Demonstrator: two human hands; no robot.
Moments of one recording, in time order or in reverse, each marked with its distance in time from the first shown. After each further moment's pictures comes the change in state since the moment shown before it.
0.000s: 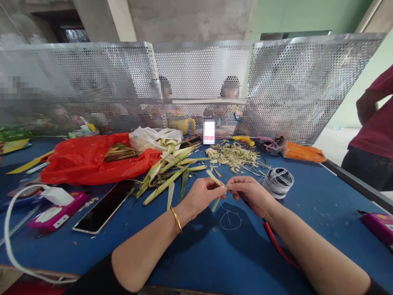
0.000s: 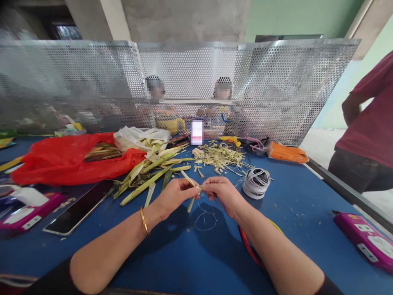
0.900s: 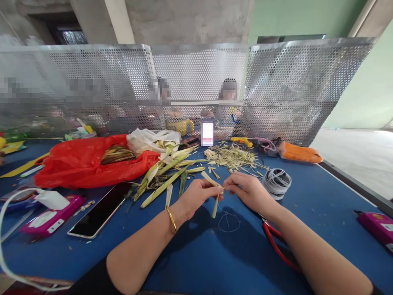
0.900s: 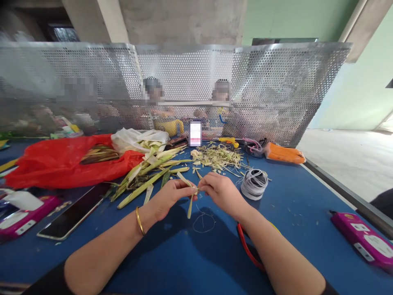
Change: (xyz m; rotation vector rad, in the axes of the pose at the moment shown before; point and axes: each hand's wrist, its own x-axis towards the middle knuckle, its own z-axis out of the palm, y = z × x) left_hand 0.001 0.007 -0.004 -0.132 -0.027 -0.124; right_hand -0.004 -0.010 -0.015 -0.791 -0.013 -0.549
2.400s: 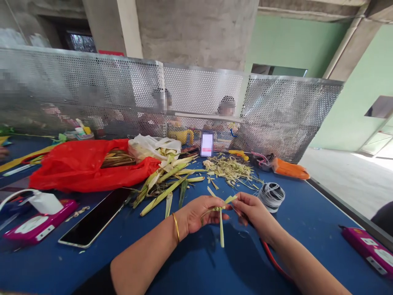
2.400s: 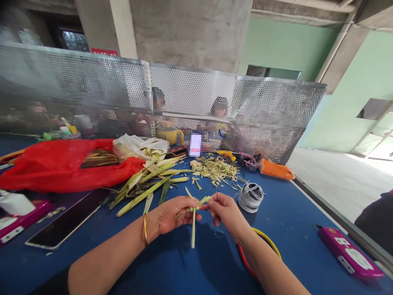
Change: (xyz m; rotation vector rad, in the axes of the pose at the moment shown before) left_hand -0.004 -0.002 -0.002 -0.346 -0.199 -0.334; right_hand -0.022 -0.007 0.022 0.712 0.102 0.631
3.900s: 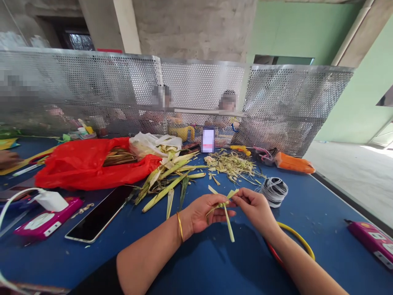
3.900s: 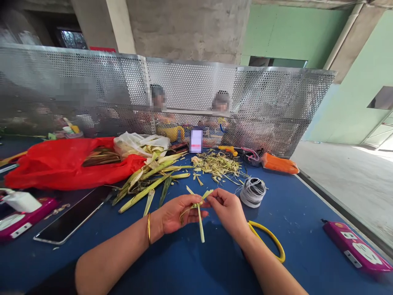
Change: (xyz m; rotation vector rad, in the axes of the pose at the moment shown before) left_hand 0.005 -0.009 0.009 -0.133 0.046 -0.047; right_hand -0.001 0.007 0.001 -0.383 0.190 -0.263
